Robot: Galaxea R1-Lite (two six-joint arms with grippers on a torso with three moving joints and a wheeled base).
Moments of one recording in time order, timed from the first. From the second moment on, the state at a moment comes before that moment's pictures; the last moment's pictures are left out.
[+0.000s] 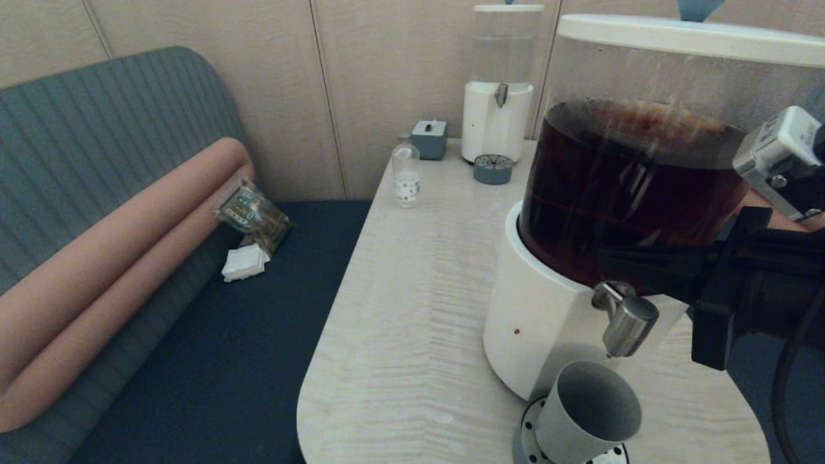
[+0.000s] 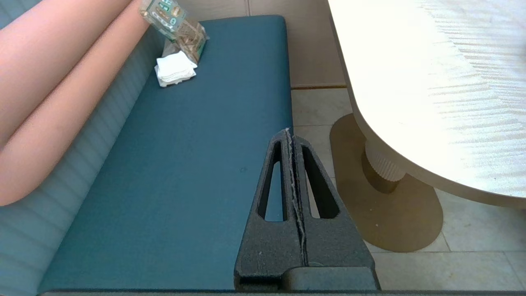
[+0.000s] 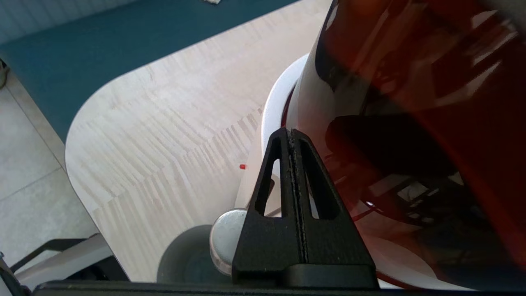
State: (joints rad) left arm -0.01 0.00 -0.01 0.01 -0.03 0.04; right arm 0.66 1.24 -0.91 -0.11 -0.02 -0.24
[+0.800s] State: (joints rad) left arm -0.01 0.00 -0.01 0.01 -0.03 0.04; right arm 0.58 1.09 -0.81 -0.05 -0.02 -0.24
